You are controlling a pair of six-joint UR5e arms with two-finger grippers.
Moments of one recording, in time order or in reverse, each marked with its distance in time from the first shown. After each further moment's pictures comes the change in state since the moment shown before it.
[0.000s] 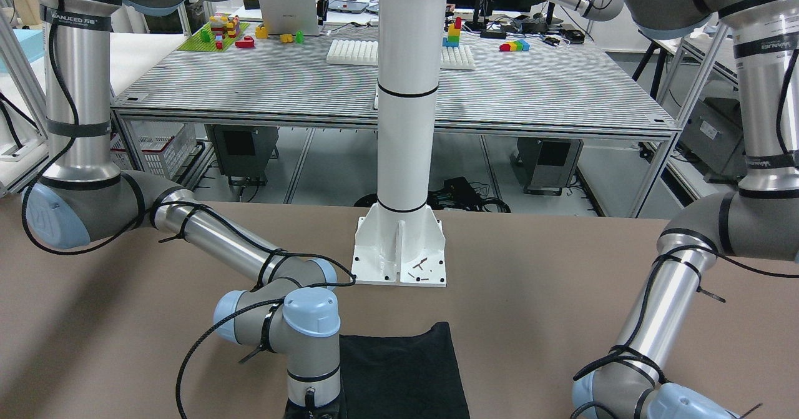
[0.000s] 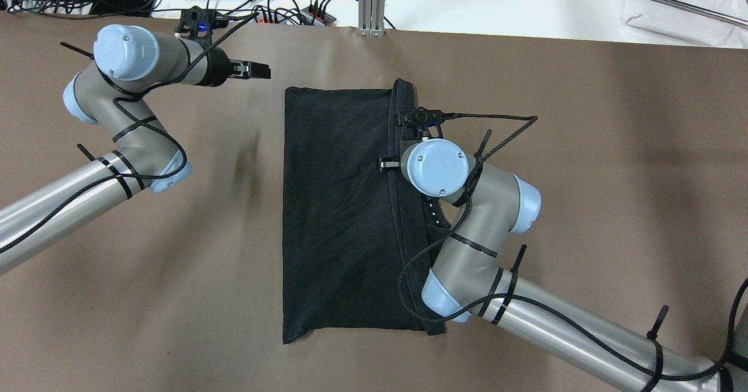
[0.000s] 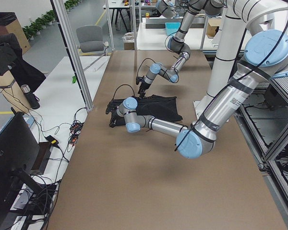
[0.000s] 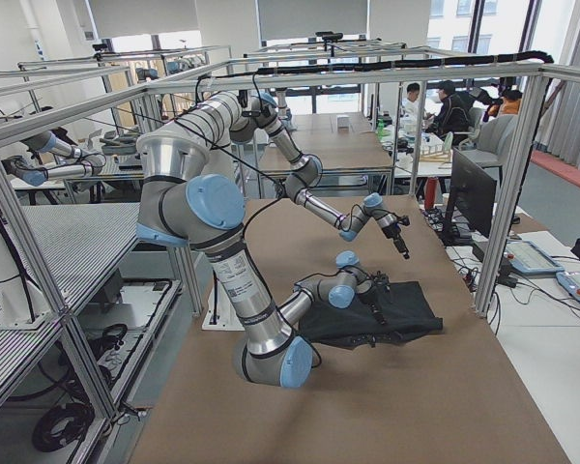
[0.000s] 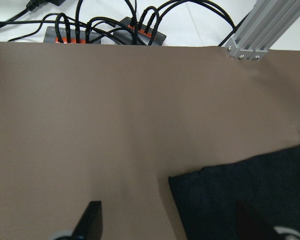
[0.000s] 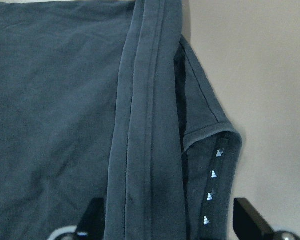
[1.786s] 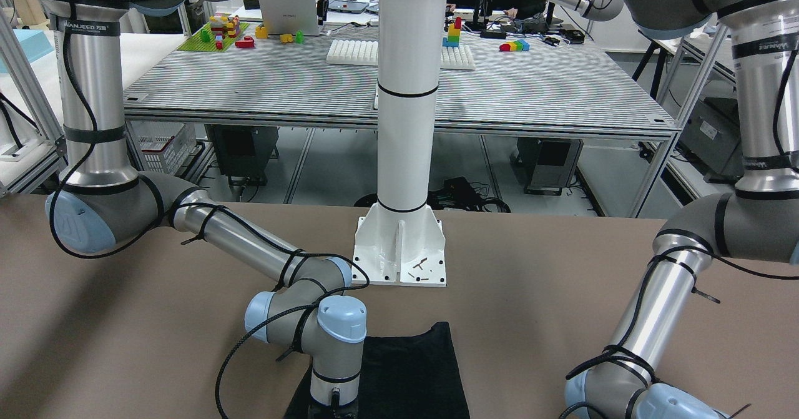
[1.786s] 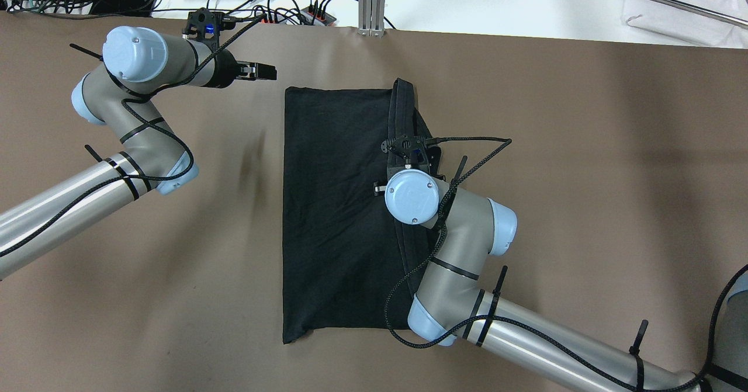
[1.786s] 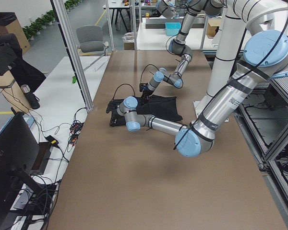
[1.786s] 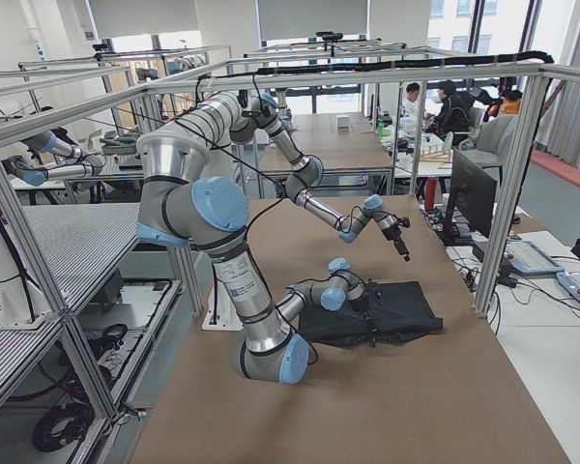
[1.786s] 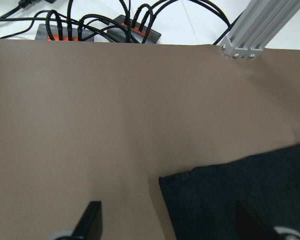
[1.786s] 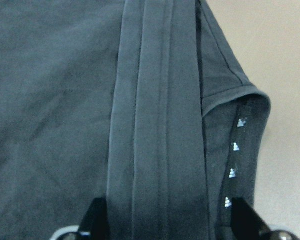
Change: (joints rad) left arm 0.012 -0.016 0.010 0.003 0.010 -0.008; right arm -0.071 0.020 -0.059 -0.070 -0.094 -0.007
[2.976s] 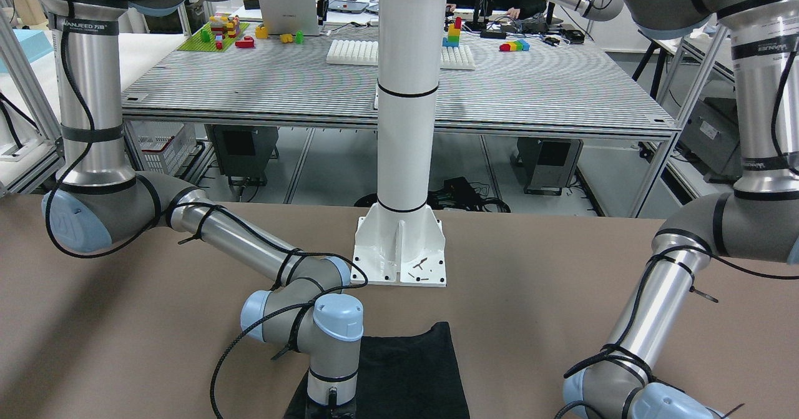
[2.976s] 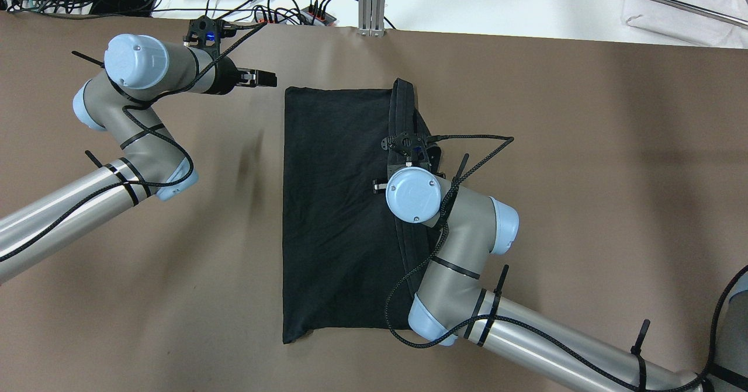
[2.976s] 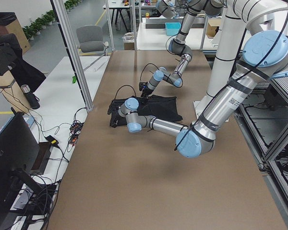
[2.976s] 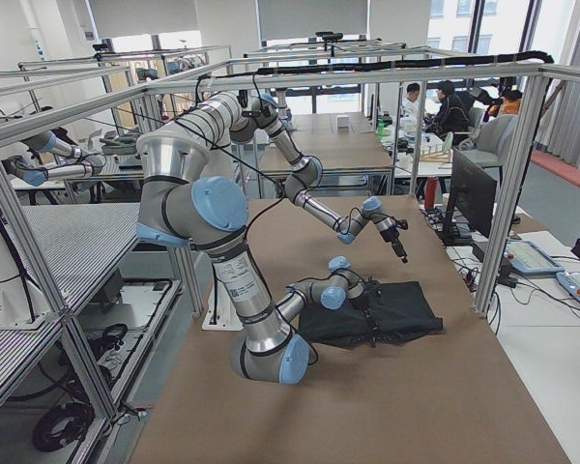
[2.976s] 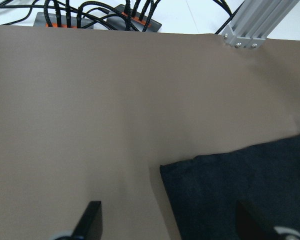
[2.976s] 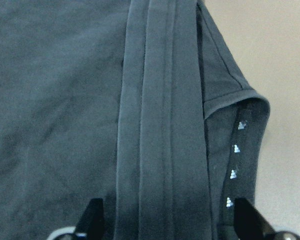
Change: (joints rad) left arm 0.012 0.012 -0.001 -0.007 -0.001 -0.005; right arm 0.004 -0.003 0.015 0.003 0.004 0.003
